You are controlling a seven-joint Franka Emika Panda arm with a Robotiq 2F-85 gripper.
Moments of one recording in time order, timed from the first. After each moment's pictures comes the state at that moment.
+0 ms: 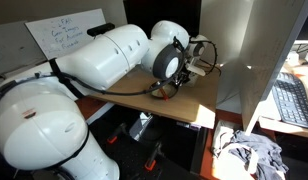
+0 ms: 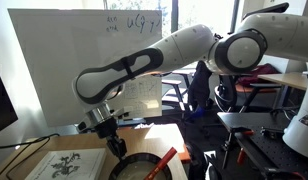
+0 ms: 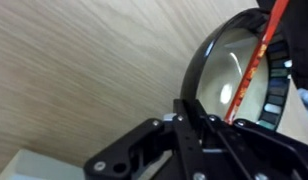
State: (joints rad) arm -0.16 1.37 0.20 -0.65 0.08 1.52 -0.91
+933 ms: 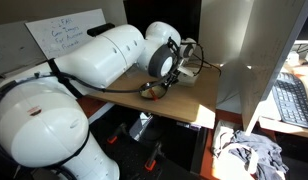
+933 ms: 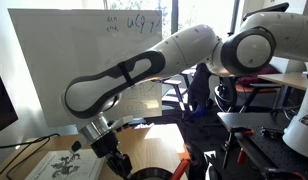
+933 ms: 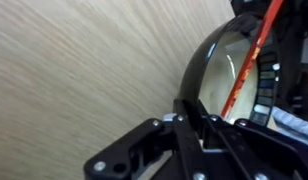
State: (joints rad) arm -0.10 1.37 0.24 -0.69 0.08 1.47 -0.92
